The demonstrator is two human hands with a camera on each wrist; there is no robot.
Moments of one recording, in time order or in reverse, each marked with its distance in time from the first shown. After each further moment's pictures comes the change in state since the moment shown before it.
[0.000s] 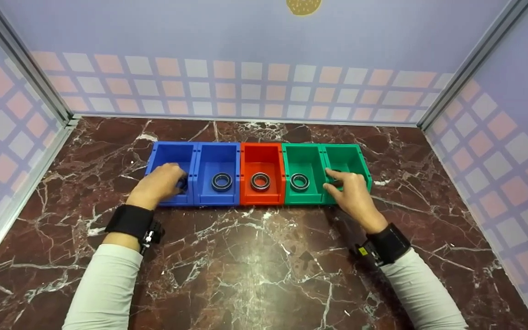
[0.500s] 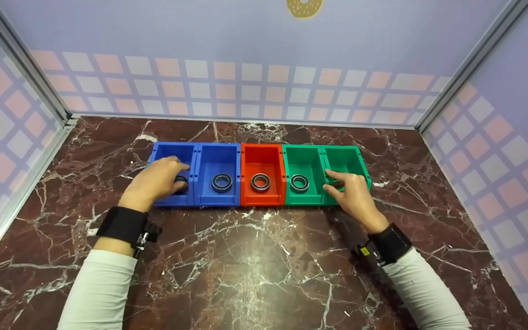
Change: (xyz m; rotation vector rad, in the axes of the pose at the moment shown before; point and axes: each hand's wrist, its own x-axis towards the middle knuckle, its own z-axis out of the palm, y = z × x) left_hand -0.009 0.010 -0.020 0.018 0.065 0.044; right_hand 0.000 0.002 -0.004 -0.017 -0.025 -0.015
